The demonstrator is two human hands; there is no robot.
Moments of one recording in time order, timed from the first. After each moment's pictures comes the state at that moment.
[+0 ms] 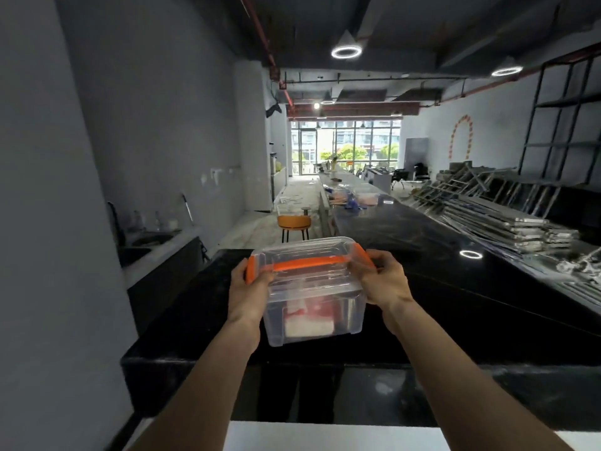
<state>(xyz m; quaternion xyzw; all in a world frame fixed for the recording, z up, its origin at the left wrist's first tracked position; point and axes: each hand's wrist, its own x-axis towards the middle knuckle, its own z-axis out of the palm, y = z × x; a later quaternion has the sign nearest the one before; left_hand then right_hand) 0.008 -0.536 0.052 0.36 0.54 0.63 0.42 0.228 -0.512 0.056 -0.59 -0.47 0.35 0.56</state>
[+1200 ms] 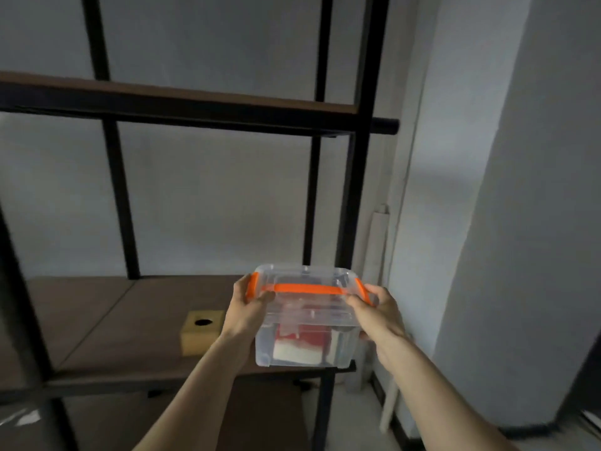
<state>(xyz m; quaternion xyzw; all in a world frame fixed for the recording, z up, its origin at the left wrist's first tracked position) -0.502 -1.346 -0.022 -0.01 0.70 0.71 -0.03 -0.467 -1.121 -0.017 -0.19 -0.76 0.59 0.18</state>
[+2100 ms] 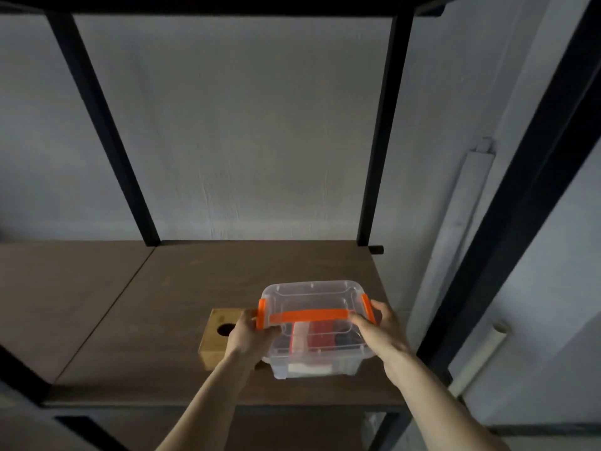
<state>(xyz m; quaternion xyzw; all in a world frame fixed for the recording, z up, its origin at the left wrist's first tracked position) -0.784 -1.413 -0.178 -0.16 0.84 0.51 0.07 -0.776 -1.170 -0.180 -0.23 -0.79 0.56 -0.02</state>
